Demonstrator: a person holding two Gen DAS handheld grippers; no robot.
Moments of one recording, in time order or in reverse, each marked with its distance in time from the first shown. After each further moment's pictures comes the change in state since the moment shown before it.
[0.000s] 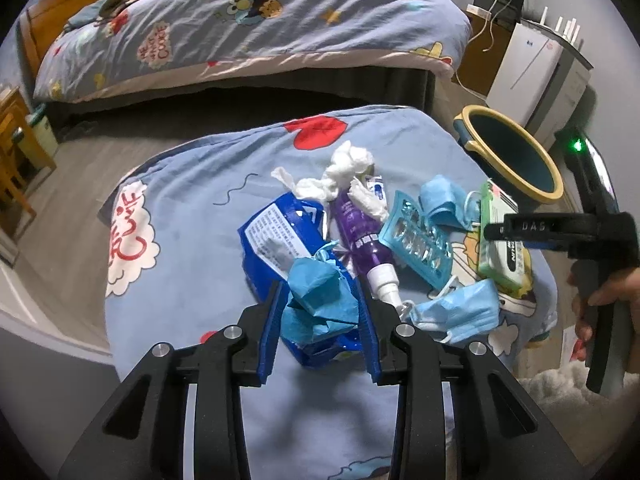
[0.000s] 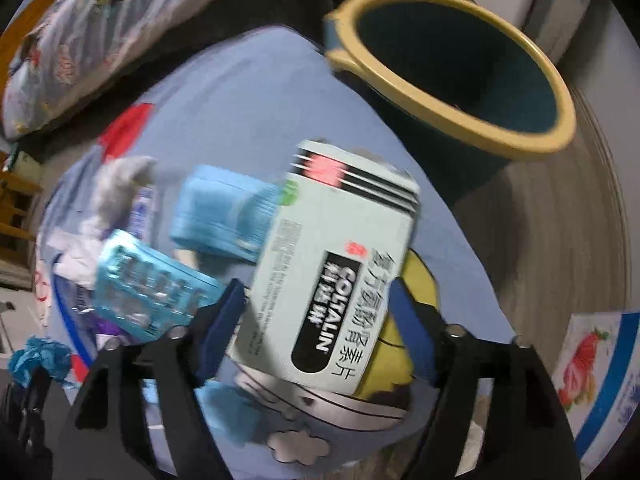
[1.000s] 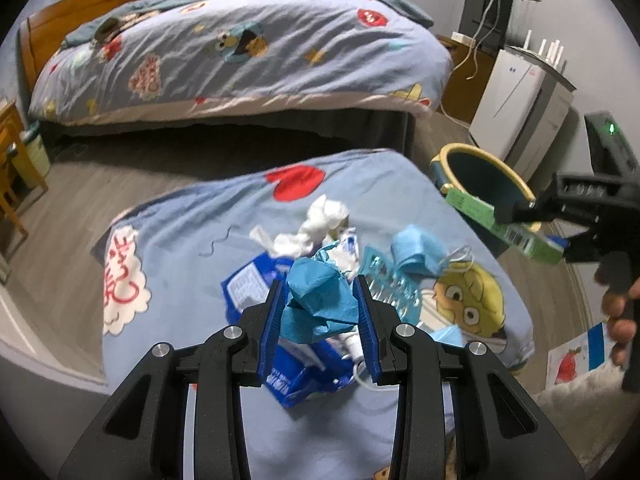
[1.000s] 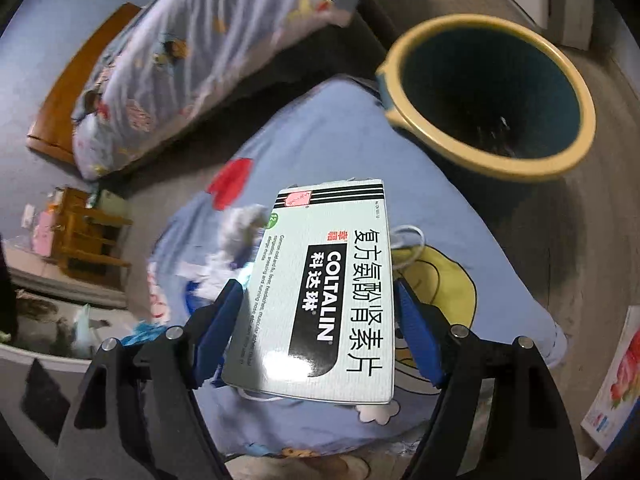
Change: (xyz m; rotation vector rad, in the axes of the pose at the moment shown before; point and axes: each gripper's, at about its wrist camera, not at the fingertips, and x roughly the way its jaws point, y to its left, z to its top) left arm -0.025 -0.015 0.029 0.009 -0.117 -0.047; right arm -0.084 -0.002 0.027 0.051 -0.047 0.381
